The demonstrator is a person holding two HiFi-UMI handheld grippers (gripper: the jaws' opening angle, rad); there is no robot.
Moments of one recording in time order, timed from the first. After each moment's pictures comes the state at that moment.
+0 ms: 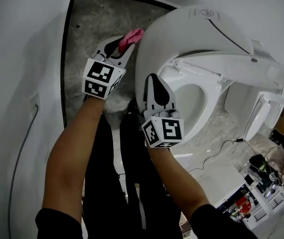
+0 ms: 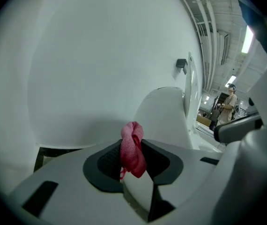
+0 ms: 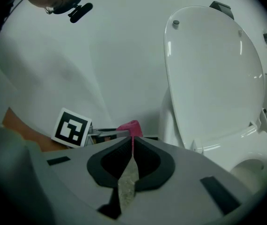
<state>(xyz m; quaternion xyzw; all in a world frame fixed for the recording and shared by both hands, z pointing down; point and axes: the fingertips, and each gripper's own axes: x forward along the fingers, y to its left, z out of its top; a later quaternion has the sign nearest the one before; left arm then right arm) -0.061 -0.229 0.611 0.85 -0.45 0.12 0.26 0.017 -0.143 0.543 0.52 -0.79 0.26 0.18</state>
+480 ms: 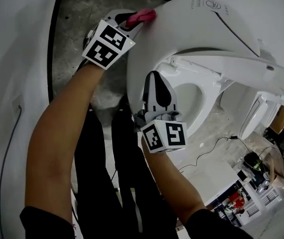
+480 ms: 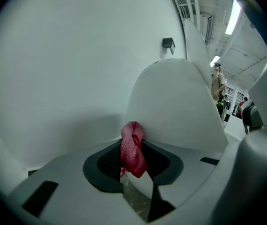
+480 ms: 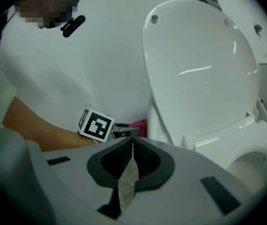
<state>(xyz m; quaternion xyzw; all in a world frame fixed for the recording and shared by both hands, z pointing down) -0.012 -0.288 0.652 0.89 -0.36 0.21 0.20 0.044 -0.150 0.557 0.53 -0.78 0.29 0.15</state>
